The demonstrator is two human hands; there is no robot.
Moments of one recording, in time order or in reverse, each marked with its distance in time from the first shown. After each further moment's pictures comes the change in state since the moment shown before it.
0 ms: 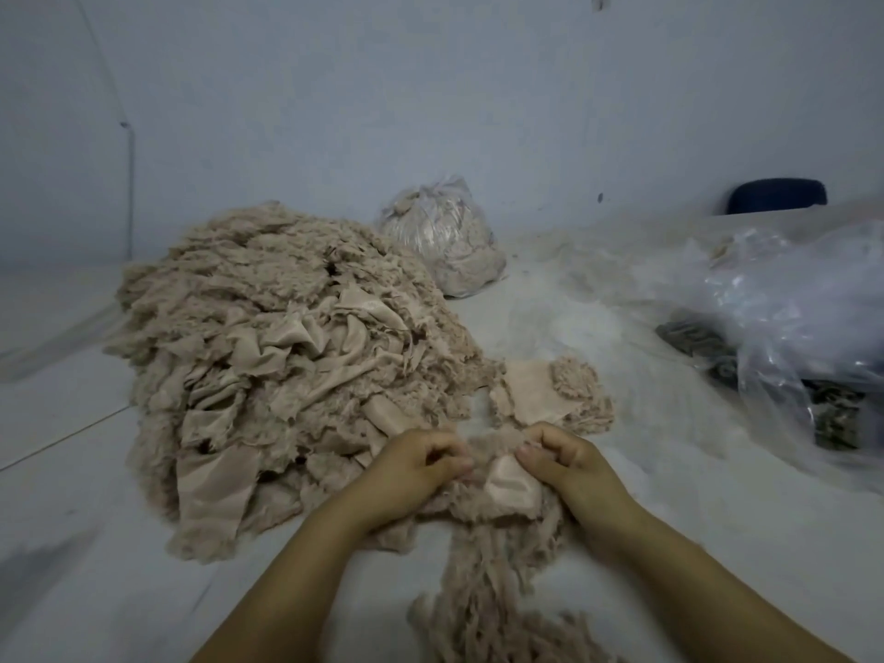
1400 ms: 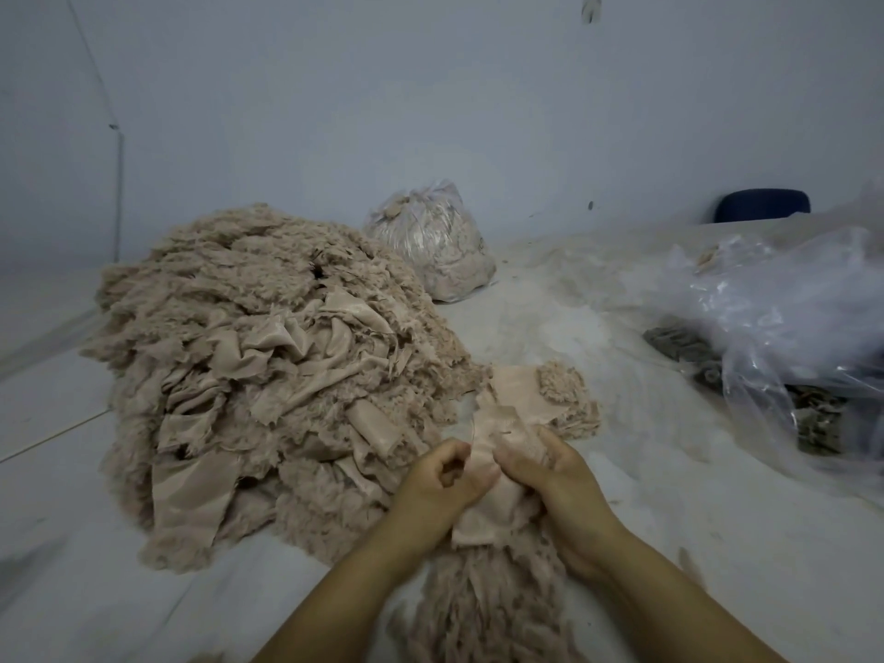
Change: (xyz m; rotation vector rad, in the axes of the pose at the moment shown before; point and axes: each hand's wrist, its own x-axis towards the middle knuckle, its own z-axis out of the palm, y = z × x) left_hand -0.008 0.006 0.050 -0.551 0.117 -0.067; right_hand -0.002 0.005 0.010 0.324 0.155 0.156
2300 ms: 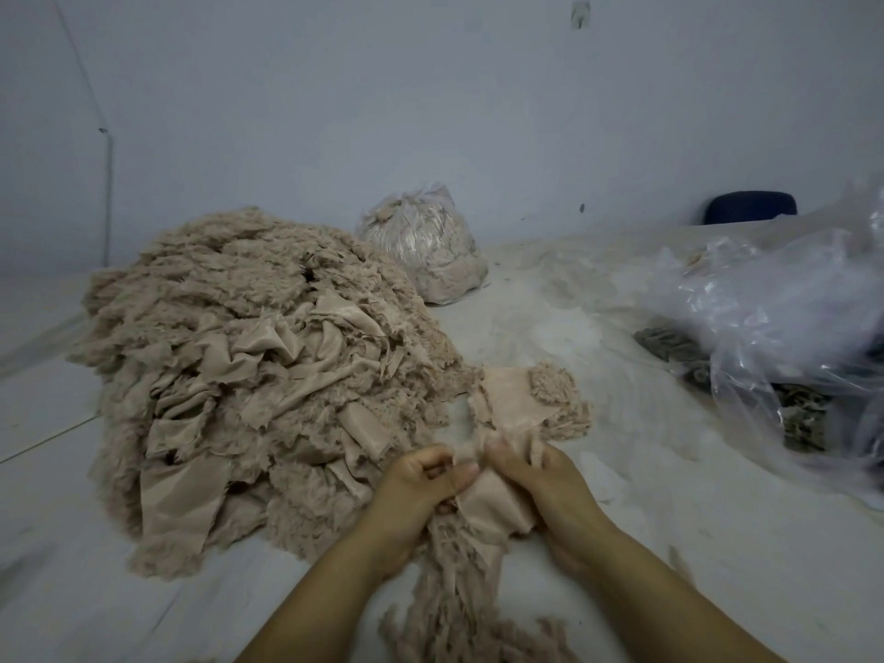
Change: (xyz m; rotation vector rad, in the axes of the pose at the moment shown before) left_hand 0.005 0.003 -0.002 -0.297 0.037 -0.080; right_hand 0.005 0.007 -0.008 -0.127 0.012 0.005
